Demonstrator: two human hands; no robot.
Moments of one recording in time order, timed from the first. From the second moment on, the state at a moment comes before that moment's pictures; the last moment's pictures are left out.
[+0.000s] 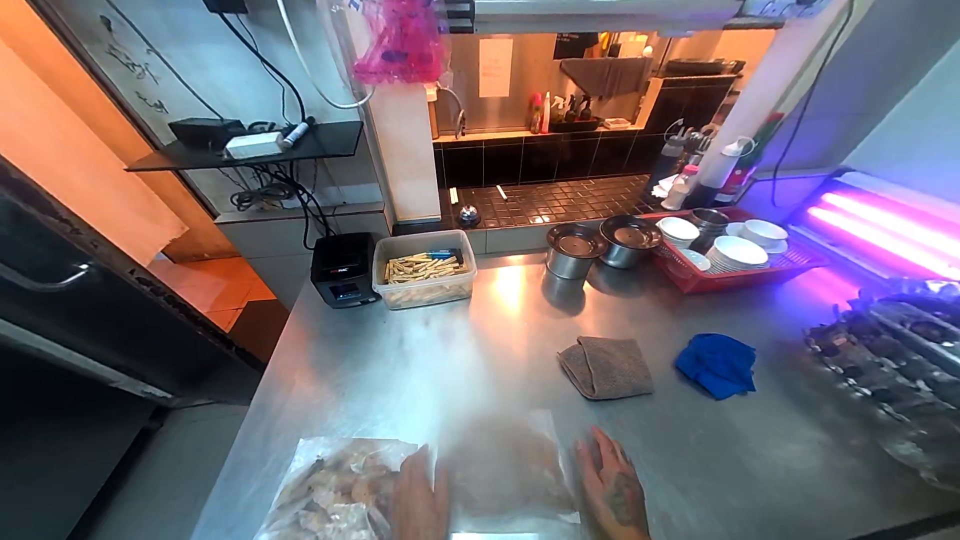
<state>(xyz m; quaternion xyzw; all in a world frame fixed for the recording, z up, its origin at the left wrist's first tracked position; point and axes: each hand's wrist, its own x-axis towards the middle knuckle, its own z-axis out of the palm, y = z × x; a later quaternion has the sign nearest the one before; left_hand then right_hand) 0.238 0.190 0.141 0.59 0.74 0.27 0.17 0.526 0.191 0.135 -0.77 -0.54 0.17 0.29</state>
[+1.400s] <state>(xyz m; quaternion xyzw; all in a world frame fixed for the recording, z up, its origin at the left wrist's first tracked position) 0.200 0.279 0.155 0.66 0.60 0.09 0.43 0.535 0.262 0.144 -0.66 -0.49 0.49 0.28</state>
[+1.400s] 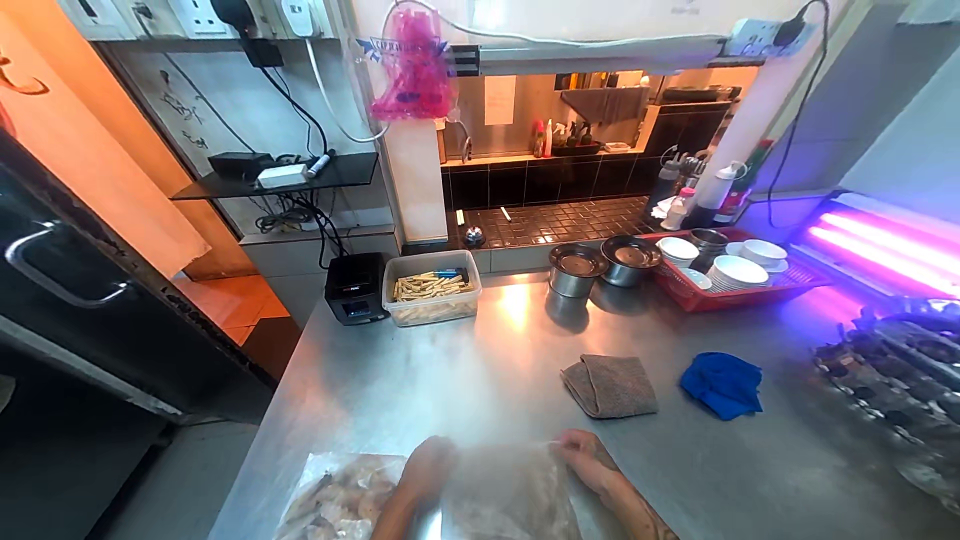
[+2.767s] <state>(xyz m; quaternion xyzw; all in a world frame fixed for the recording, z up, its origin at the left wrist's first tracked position) 0.189 0.144 0.100 0.86 0.41 0.24 0.19 0.557 0.135 0.084 -0.48 -0.78 0.24 0.33</state>
